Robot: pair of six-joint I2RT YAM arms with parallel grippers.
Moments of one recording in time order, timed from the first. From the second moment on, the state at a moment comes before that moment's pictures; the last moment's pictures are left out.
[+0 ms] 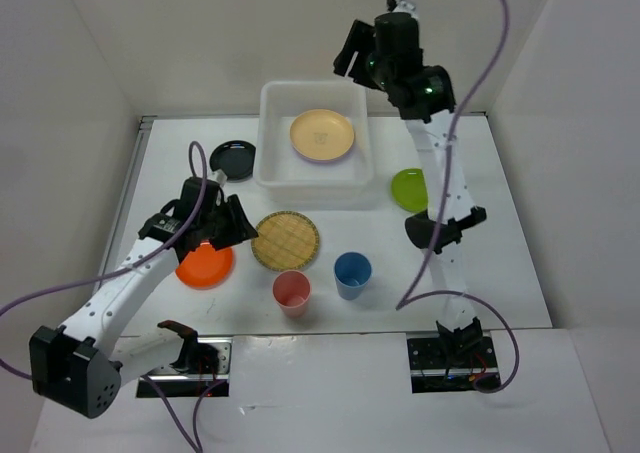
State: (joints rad) left arm -0.32 1.04 0.91 -0.72 0.09 -0.64; right arm 0.46 2.35 3.10 -1.14 0.19 0.56
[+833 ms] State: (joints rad) left arm -0.32 1.32 0.70 -0.36 0.21 -0.80; right arm 0.61 1.78 2.99 -1.28 0.28 0.50
